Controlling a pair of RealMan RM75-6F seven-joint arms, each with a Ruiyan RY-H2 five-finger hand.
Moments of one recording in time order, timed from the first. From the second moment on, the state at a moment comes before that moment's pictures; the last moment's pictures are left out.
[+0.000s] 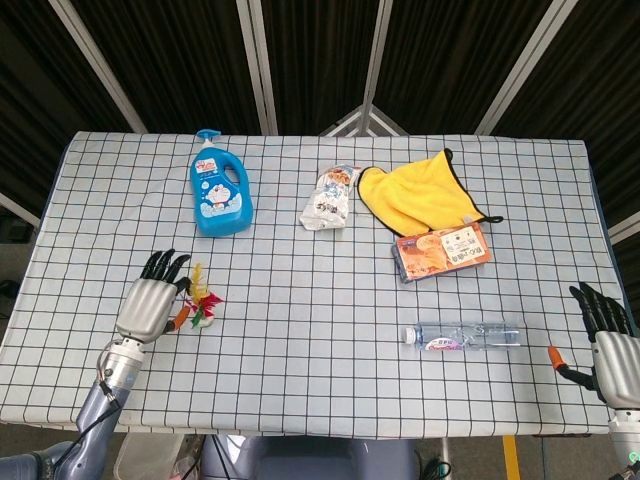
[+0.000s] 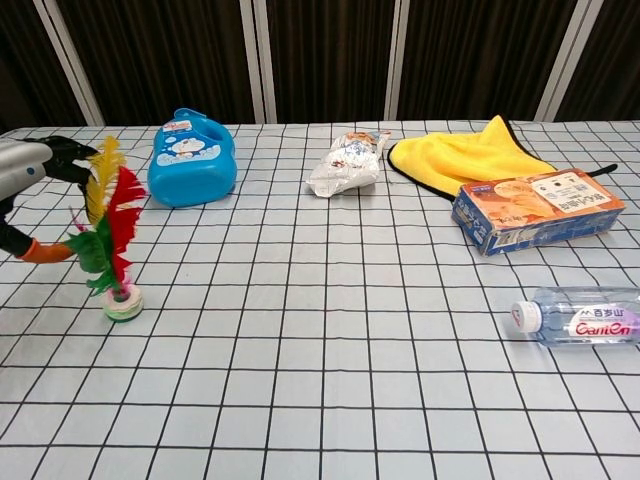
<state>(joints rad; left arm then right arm) -0.47 -1.45 -0.06 -1.67 1.24 1.29 0.49 0.05 -1.03 0.08 -1.70 -1.44 1.44 0.17</state>
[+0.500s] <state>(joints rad) -0.35 -1.26 0.00 -1.81 1.46 1.46 0.27 0.05 -1.03 0.08 -1.70 -1.45 1.44 0.16</state>
